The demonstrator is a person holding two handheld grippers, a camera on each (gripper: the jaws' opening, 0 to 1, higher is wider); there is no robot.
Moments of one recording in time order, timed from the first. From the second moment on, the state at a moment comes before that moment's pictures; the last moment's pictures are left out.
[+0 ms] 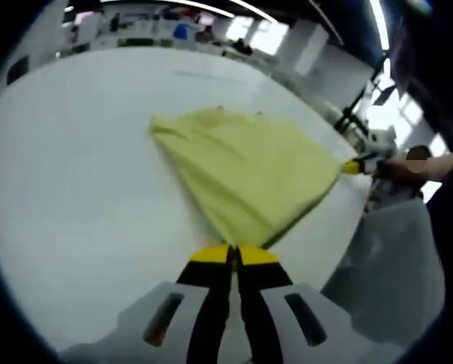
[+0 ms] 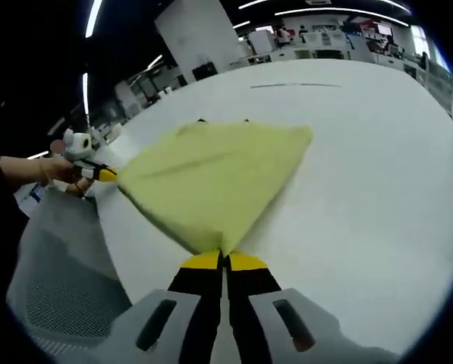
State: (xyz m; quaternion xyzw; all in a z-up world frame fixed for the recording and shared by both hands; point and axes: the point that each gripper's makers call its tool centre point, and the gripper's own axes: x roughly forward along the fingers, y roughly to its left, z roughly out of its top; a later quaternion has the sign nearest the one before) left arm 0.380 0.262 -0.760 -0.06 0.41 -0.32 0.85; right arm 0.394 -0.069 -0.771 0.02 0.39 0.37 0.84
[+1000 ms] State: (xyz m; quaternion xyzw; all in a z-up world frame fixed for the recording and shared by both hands) left arm 0.368 0.278 -0.773 -0.05 0.46 -0.31 0.83; right arm 0.390 -0.084 -0.778 -0.02 0.40 0.38 0.83
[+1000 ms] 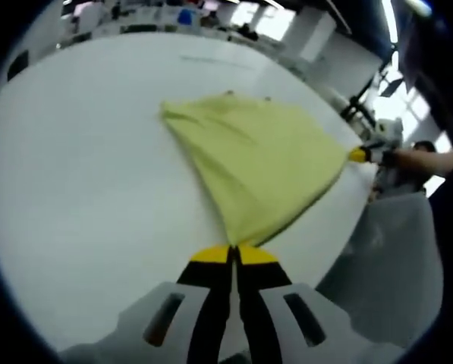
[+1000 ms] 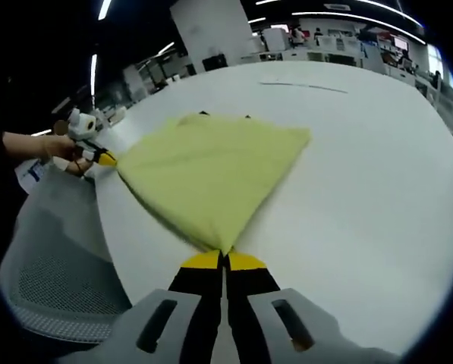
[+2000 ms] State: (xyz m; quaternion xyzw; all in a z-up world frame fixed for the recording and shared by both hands) left arm 0.368 0.280 -0.775 -0.04 0.47 -0.31 0.83; right arm 0.368 -0.081 -0.780 -0.04 0.38 0.42 0.82
